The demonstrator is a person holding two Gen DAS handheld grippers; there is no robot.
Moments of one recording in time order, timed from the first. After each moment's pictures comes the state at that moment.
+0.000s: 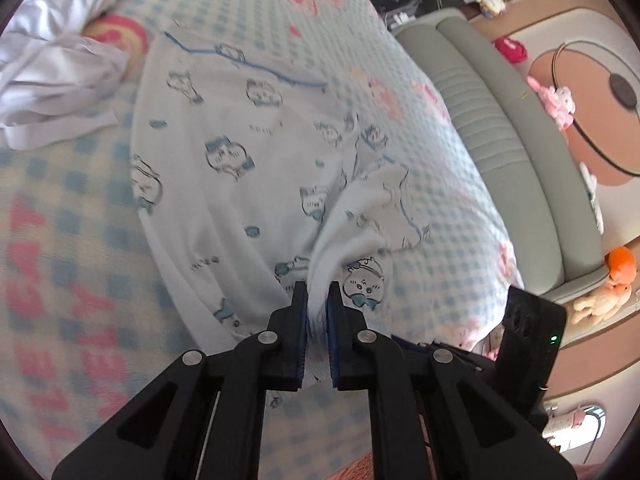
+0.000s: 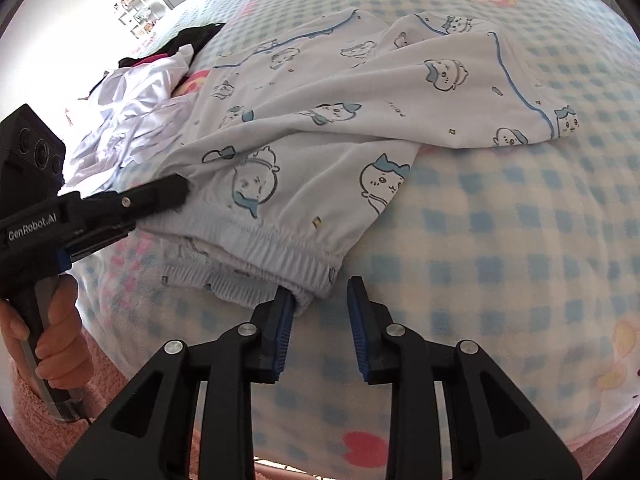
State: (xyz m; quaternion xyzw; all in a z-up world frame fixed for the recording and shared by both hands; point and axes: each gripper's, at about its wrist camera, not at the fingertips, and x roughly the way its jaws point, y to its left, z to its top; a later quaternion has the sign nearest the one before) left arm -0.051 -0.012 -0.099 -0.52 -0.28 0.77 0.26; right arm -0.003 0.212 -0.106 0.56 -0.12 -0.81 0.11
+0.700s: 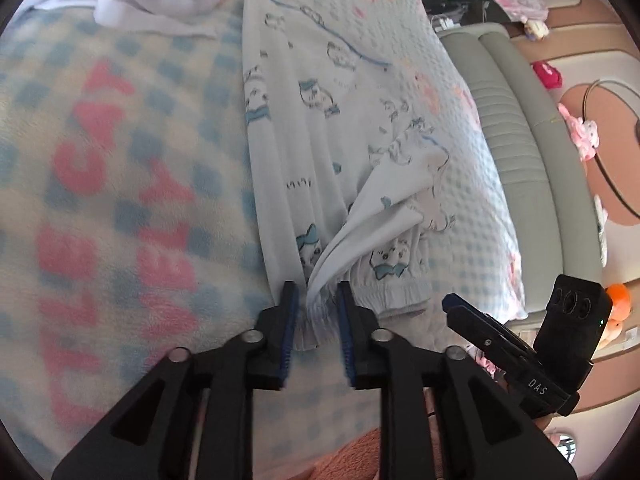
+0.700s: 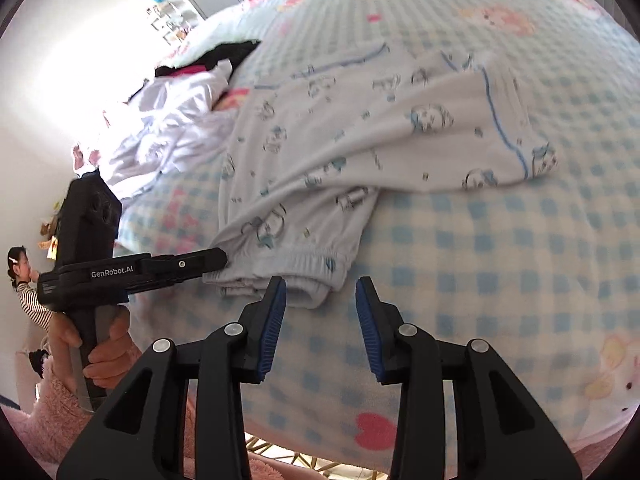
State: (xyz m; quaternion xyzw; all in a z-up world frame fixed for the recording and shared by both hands) left arm -0.031 -0.043 -0.138 -0.56 -0.32 0.74 0.21; right arm 0.009 0.216 -0.069 0.52 -0.12 -0.83 0.15
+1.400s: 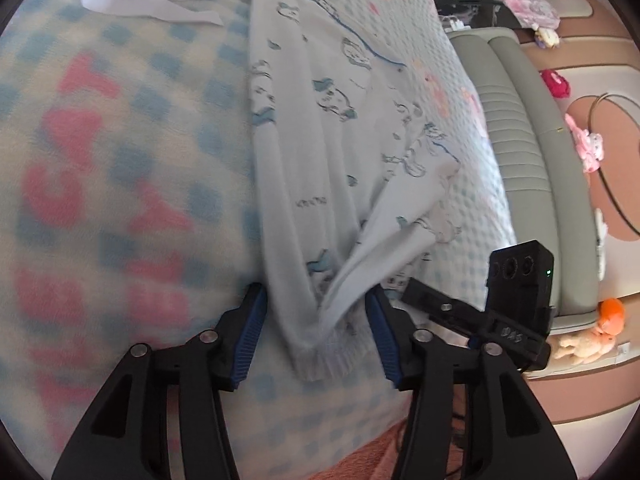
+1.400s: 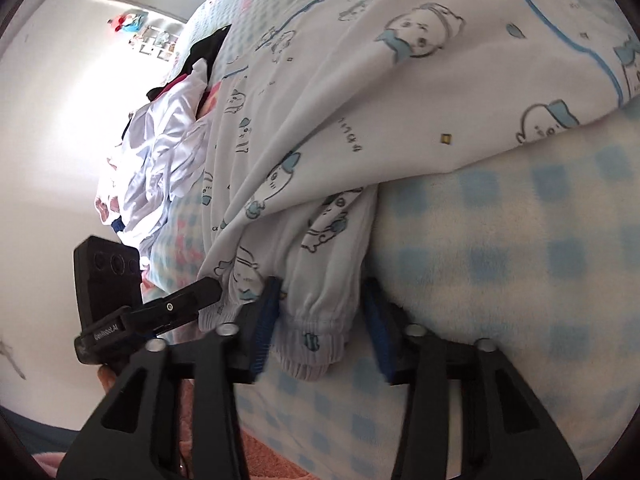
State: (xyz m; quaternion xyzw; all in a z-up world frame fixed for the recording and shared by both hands) left arm -0.053 -0.030 -0.155 -0.58 -0.33 0.71 0.23; right arm -0.050 0.221 -0.147 0.59 -0.27 -0.73 0.21
